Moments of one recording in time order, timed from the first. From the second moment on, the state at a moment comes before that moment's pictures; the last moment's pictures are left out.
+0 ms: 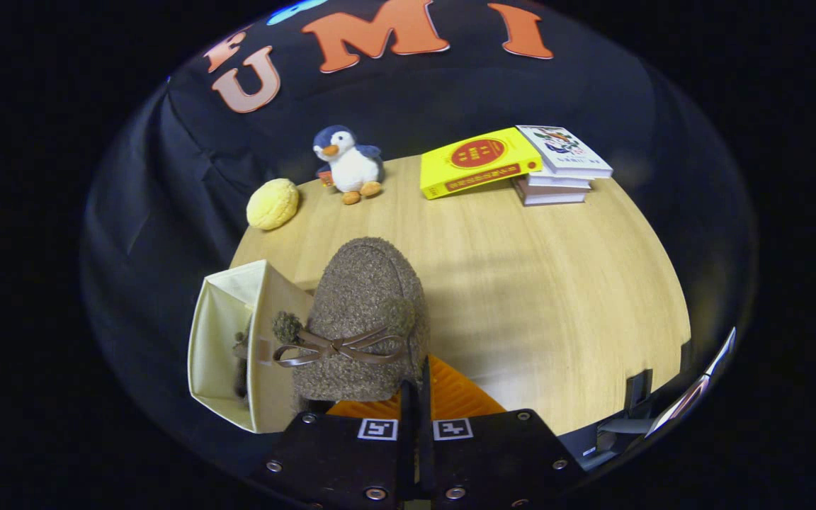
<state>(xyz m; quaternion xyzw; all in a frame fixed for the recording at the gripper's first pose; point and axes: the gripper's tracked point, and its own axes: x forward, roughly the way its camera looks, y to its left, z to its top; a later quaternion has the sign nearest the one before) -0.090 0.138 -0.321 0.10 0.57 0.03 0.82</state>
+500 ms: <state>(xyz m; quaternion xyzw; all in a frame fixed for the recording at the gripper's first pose) -0.062 0.285 -0.282 0.11 0.56 0.10 0.81</state>
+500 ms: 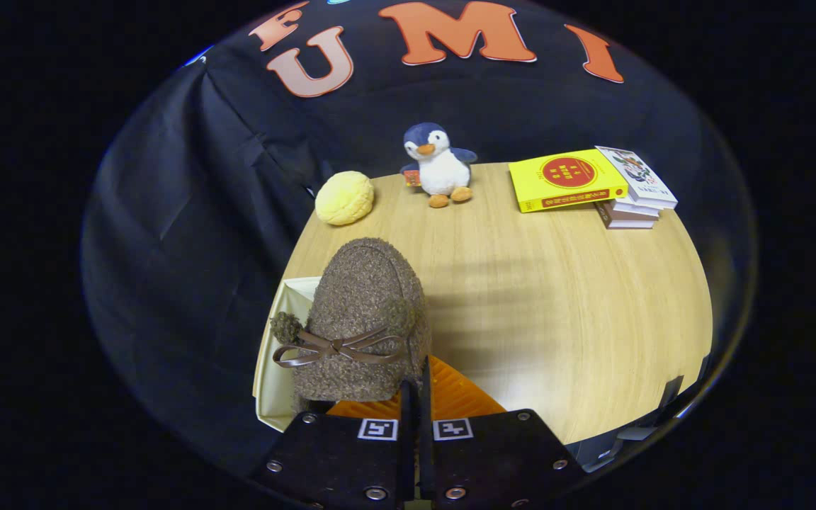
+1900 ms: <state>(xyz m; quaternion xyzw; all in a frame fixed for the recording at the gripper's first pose) -0.035 0.260 -0.246 0.10 0.47 0.11 0.87</state>
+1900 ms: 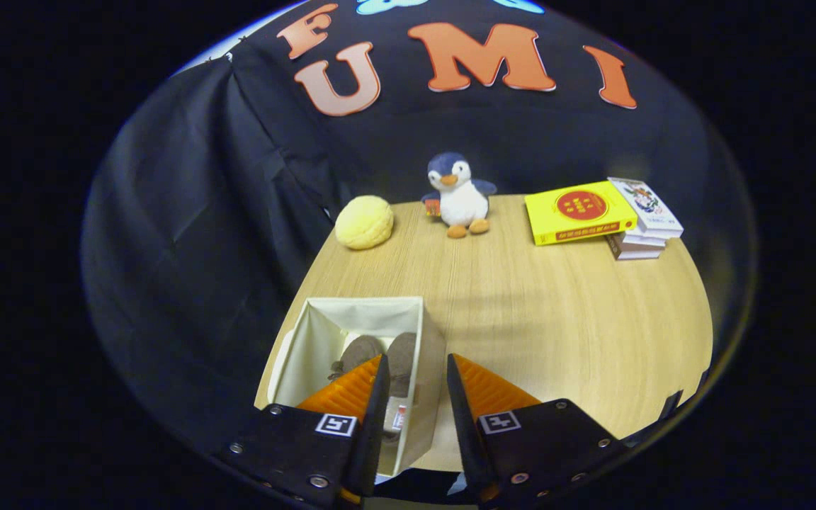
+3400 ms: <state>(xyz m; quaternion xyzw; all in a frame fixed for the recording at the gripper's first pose) 0.038 0.003 -0.022 0.05 0.04 0.01 1.00</state>
